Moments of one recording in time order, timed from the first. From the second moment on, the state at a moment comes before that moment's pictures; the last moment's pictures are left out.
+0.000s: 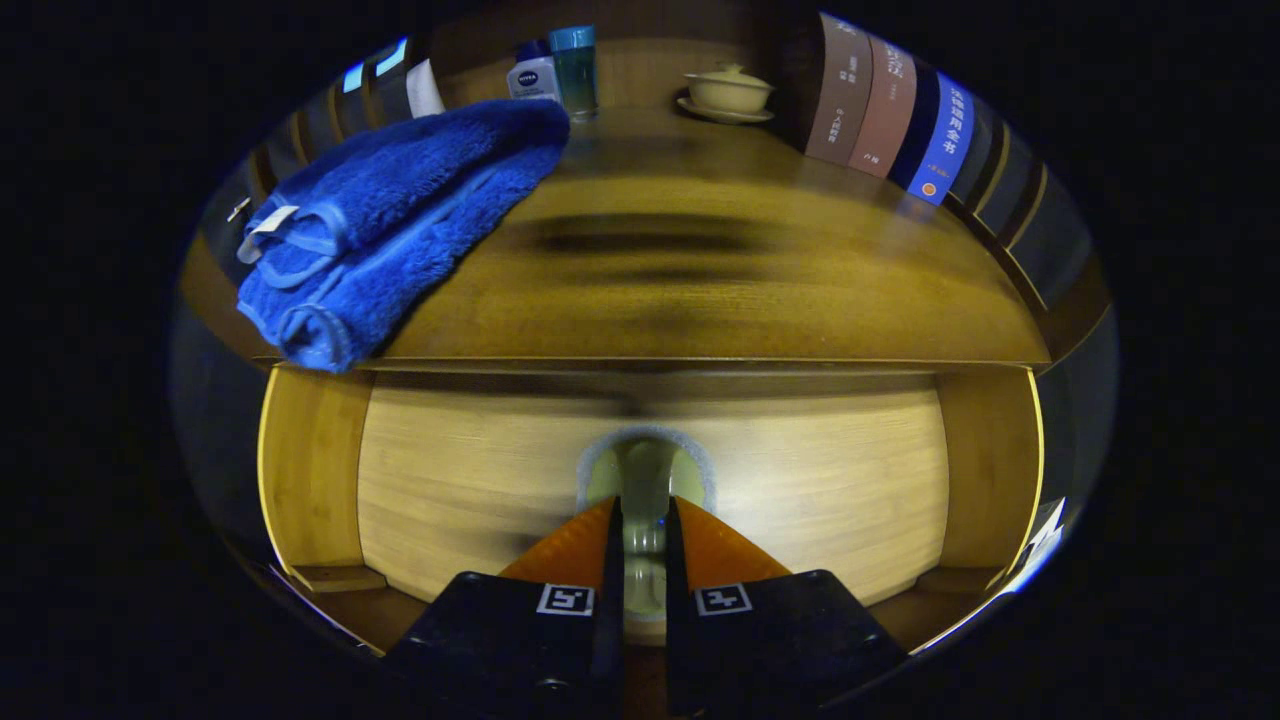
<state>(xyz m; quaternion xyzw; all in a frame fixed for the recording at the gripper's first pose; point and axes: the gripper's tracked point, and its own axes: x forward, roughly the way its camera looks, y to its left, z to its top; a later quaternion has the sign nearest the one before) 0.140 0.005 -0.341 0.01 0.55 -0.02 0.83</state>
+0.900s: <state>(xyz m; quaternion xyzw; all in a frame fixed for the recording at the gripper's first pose) 0.255 -0.004 -0.172 0.04 0.37 -0.02 0.93</state>
